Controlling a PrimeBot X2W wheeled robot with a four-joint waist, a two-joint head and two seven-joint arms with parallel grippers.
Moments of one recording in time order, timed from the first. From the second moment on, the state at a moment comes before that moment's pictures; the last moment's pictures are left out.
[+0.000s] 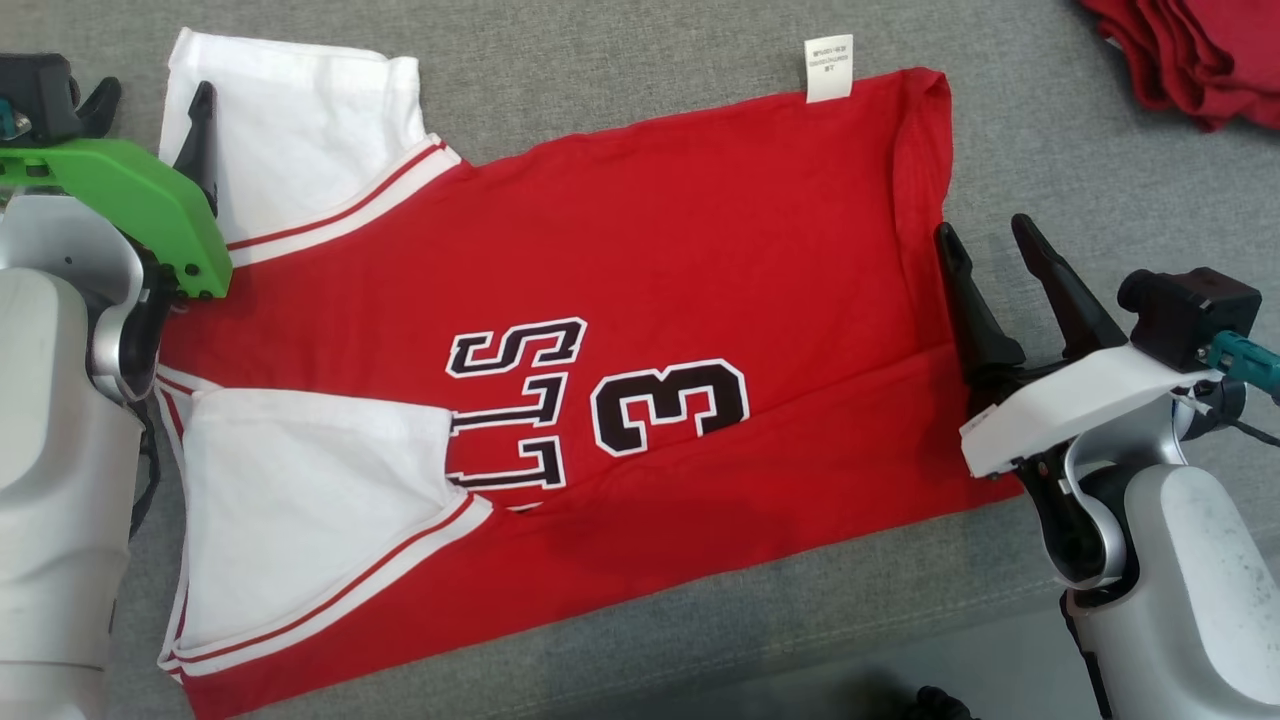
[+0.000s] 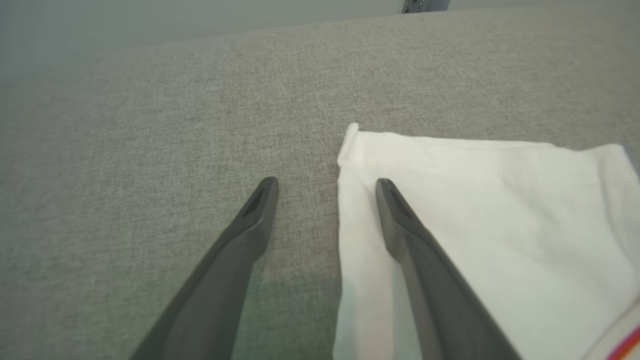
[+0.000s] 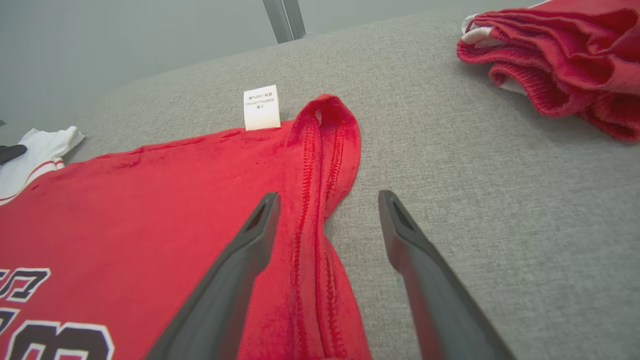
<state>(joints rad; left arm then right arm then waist) -0.84 0.36 -0.24 0.57 -0.42 -0.06 0.19 -0.31 -0.11 0.06 -0.01 0.35 0.13 0.09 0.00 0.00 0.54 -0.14</state>
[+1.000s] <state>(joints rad) -0.87 0.29 -0.31 0.58 -0.46 -0.12 -0.03 -0.69 -0.31 0.20 0.32 0.27 0.13 0.28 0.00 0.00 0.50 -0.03</state>
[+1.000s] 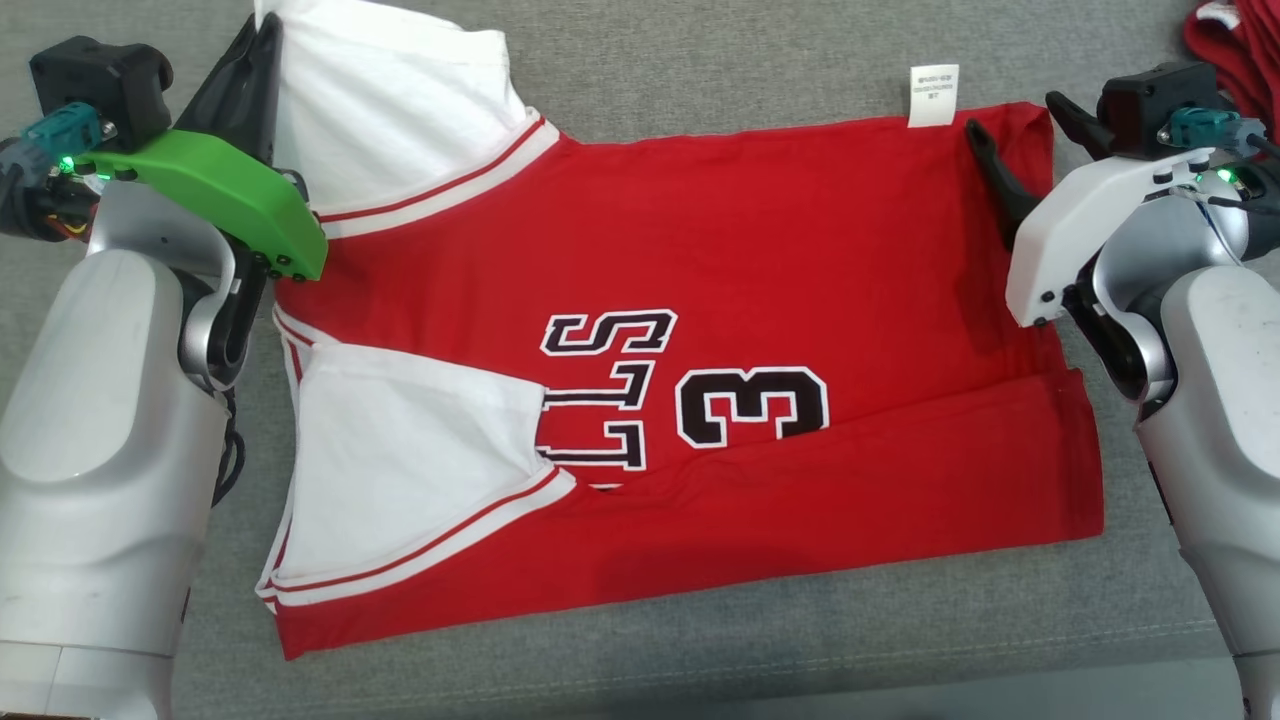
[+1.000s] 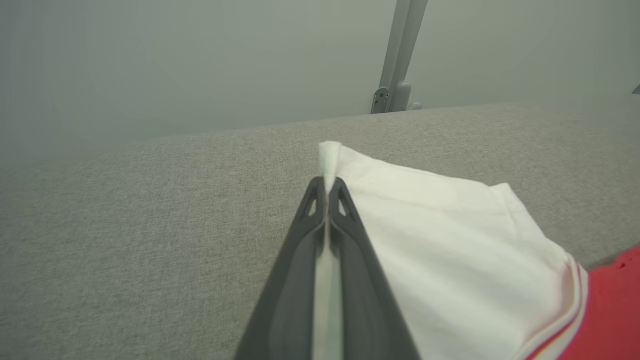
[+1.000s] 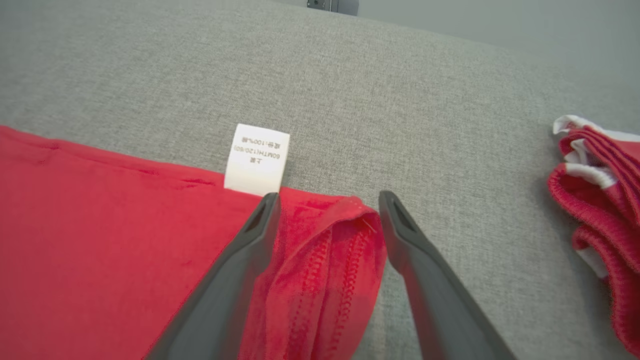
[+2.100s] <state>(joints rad) -0.81 0.31 -0.33 0.43 -0.50 -0.09 -0.02 -0.86 -0.41 0.32 0.58 0.38 0.13 0.26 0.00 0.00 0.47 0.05</state>
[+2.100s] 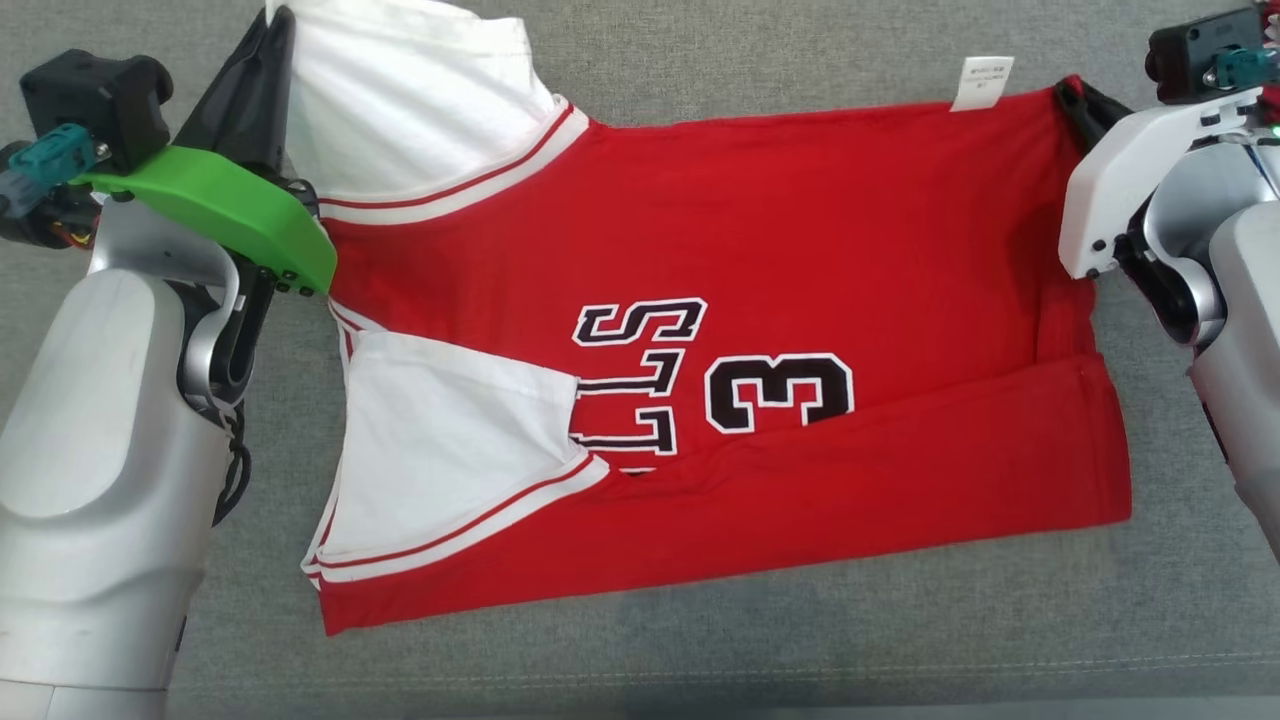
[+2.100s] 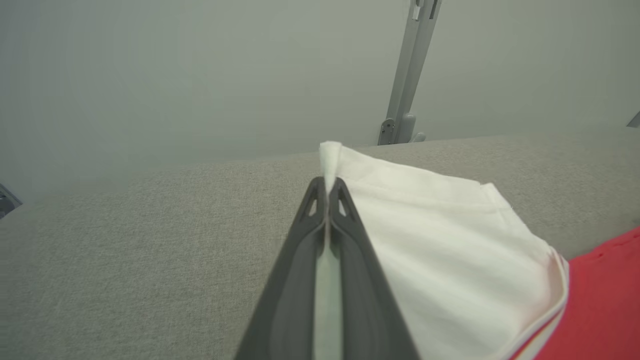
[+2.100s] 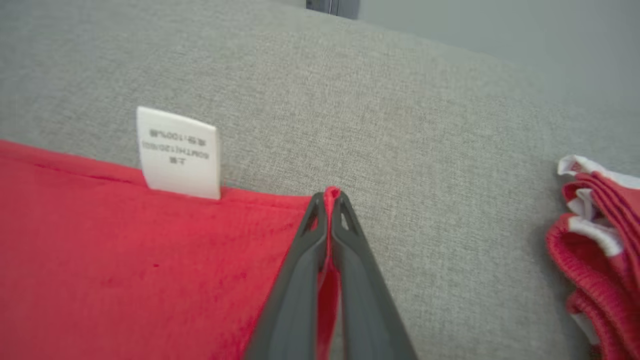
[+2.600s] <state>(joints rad) -0.48 0.34 -0.30 0.15 -0.55 -0.04 -0.12 -0.63 -0.47 0.35 0.41 0.53 0.13 0.00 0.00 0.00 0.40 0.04</state>
